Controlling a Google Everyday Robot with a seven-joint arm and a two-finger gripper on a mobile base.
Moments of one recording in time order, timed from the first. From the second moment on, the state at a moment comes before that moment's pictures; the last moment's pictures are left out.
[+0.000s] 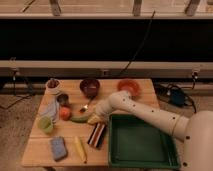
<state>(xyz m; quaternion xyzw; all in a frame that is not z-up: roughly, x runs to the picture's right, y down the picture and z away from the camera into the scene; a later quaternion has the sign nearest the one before) -0.083 0.171 0.886 -0.29 -0.31 0.14 0.90</state>
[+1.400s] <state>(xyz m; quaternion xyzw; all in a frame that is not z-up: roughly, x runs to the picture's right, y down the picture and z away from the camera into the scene) -0.083 0.152 0.863 -0.29 -0.31 0.14 0.90</state>
